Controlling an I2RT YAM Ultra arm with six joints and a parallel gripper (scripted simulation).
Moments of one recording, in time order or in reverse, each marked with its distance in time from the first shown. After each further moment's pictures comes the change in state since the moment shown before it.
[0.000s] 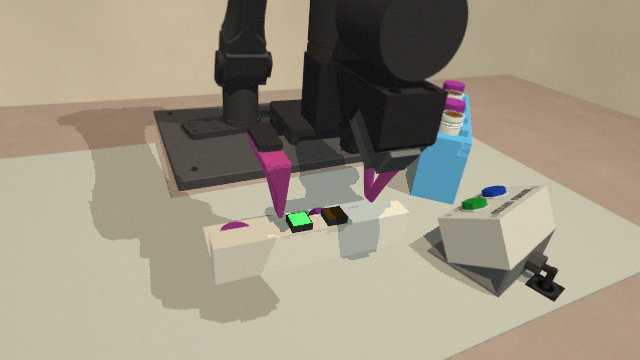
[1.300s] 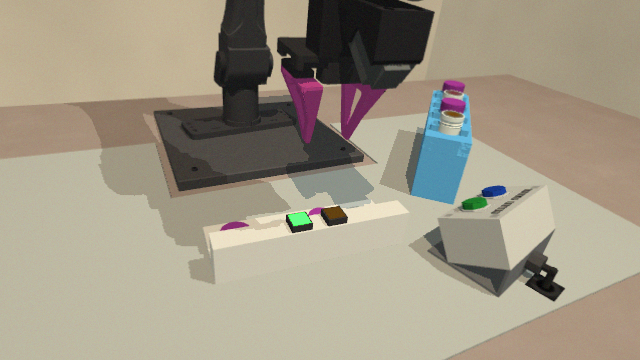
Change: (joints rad) arm 0.077 -0.235 -0.153 -0.118 -0.003 0.071
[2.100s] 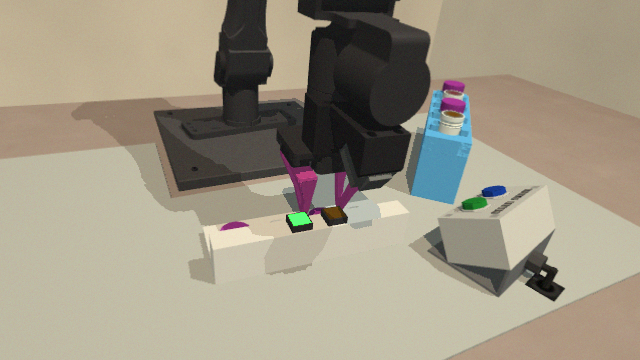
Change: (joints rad) arm 0.002 0.087 -0.267 0.364 0.000 0.003
